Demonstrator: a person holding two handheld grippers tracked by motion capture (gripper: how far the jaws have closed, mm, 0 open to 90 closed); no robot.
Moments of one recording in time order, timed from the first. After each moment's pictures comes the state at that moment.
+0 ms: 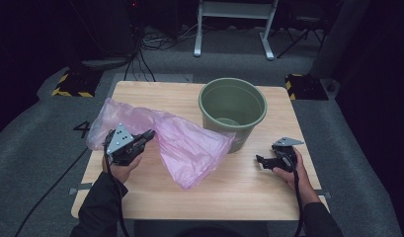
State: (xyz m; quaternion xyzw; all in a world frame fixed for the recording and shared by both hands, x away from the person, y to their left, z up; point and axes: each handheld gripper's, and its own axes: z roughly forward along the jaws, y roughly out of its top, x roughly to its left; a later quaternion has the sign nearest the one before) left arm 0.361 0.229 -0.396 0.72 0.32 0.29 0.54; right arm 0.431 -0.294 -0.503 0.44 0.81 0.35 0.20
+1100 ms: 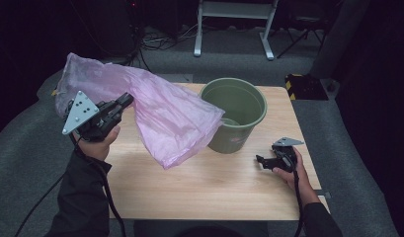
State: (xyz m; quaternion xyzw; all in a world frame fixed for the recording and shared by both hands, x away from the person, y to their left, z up) left arm 0.351 0.255 -0.278 0.65 0.28 0.37 0.60; right arm 0.431 -0.293 -0.503 0.44 0.81 0.35 0.20
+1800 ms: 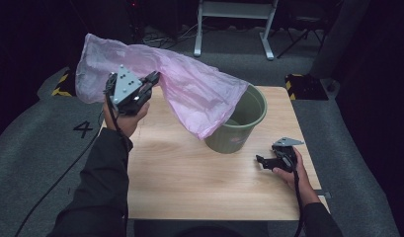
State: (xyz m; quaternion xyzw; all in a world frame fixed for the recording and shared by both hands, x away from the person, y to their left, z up) left arm 0.410 0.179 -0.259 0.69 0.28 0.42 0.53; right arm 0.431 -0.294 -0.503 0.44 0.81 0.35 0.20
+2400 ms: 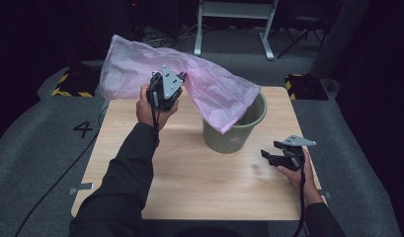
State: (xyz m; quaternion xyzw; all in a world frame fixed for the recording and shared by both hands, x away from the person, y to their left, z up) left arm 0.449 0.112 -0.286 0.71 0.29 0.45 0.46; right arm 0.416 -0.303 -0.469 0.41 0.78 0.42 0.21
